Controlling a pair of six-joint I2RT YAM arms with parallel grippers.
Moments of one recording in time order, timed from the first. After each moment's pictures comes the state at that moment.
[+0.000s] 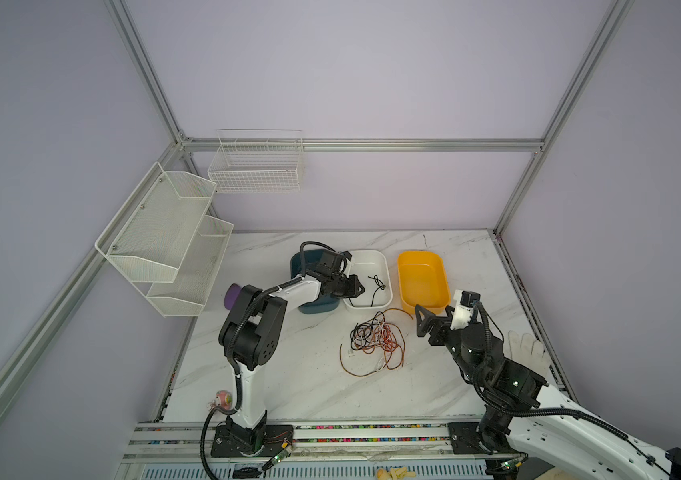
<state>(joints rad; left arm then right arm) -0.44 1.98 1.34 -0.21 0.42 -0.45 0.84 0.66 0.52 -0.15 0.52 0.55</state>
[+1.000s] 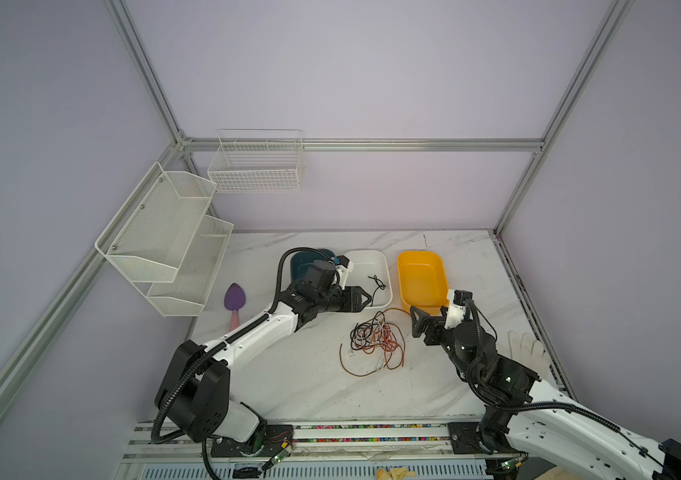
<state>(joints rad) -0.59 1.45 1.02 -0.24 0.37 -0.55 0.84 0.71 0.52 -0.12 0.50 0.55</state>
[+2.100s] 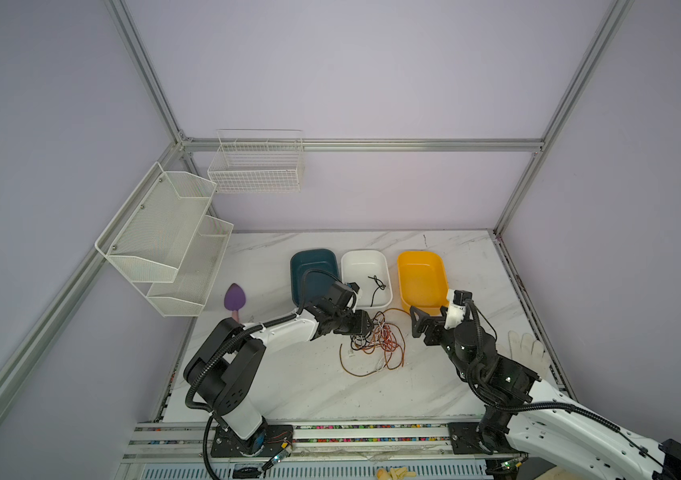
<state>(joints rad) -0.66 1.65 0.95 -0.18 0.33 -0.60 0.84 0.71 0.52 -0.12 0.50 0.54</state>
